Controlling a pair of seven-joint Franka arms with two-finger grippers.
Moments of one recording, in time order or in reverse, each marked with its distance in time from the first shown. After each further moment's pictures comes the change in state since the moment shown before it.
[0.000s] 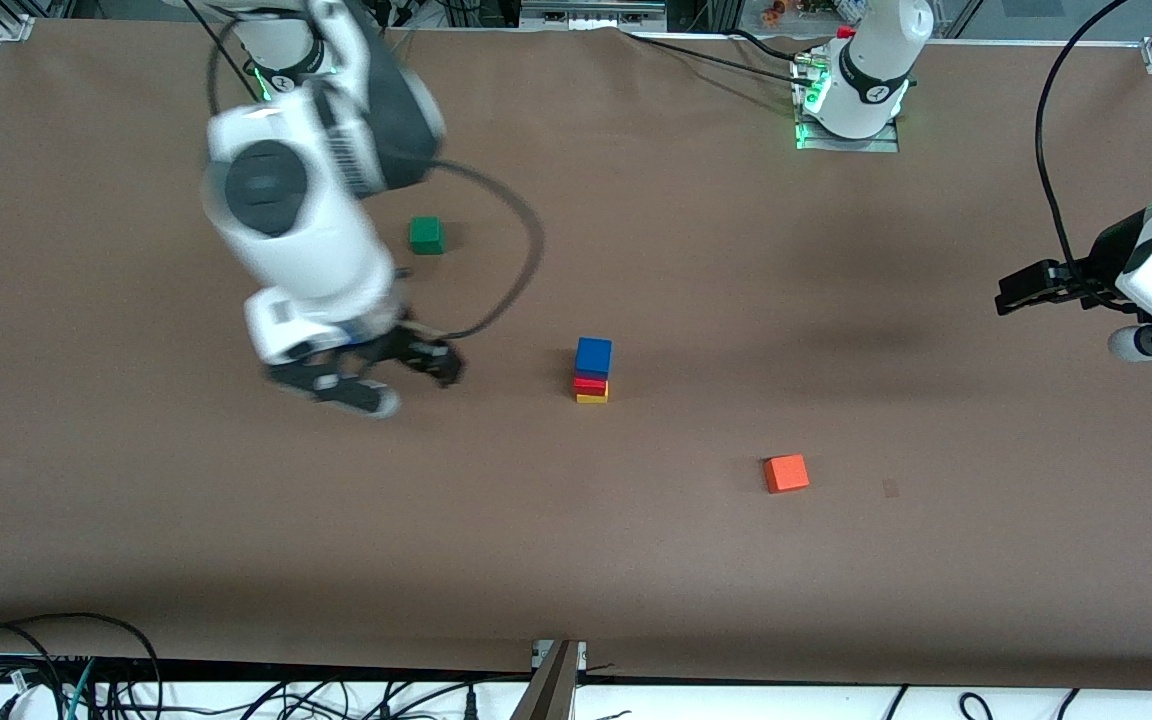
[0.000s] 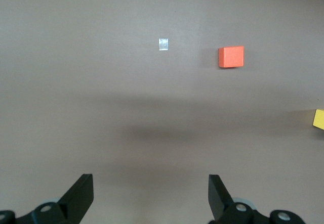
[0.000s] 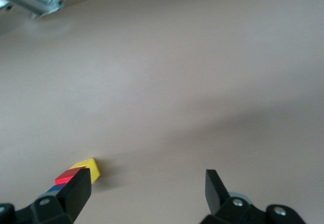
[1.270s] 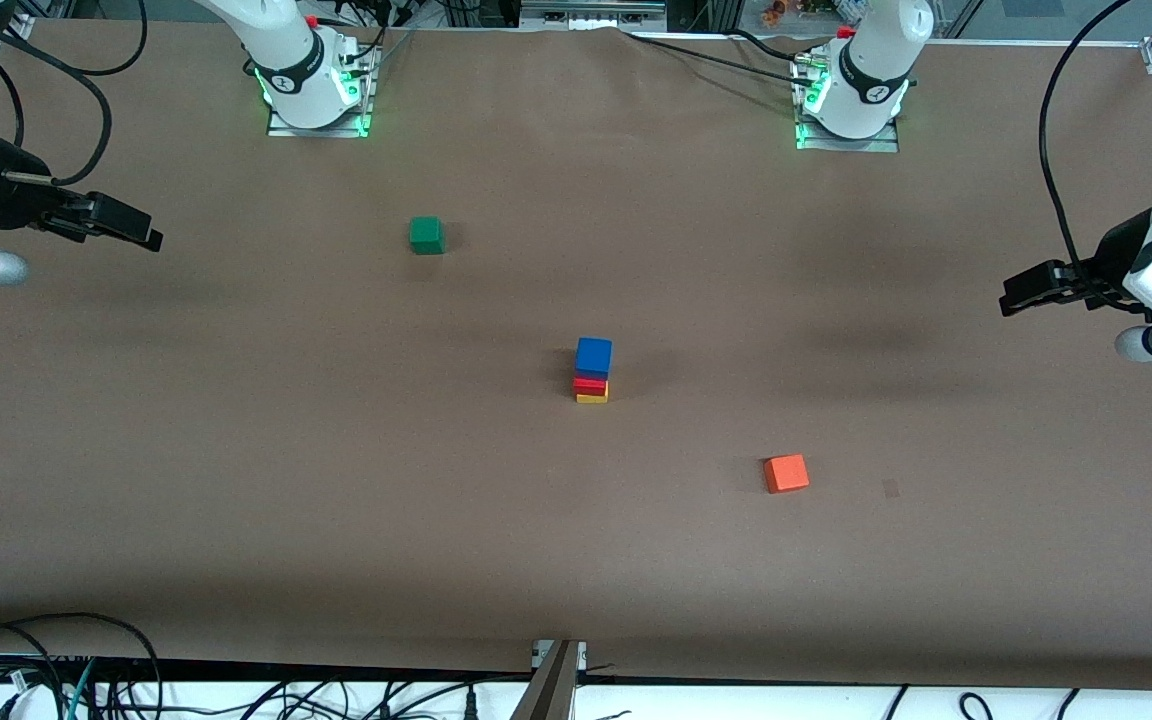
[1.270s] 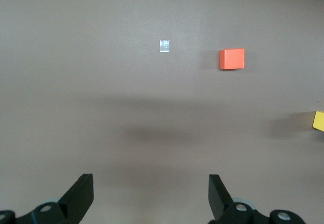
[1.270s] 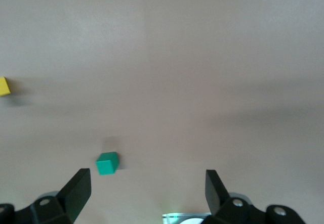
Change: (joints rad) left arm 0.003 0.001 0.001 0.003 0.000 0.001 0.000; right arm -0.353 -0.459 0.057 -0.396 -0.090 -0.239 -0.537
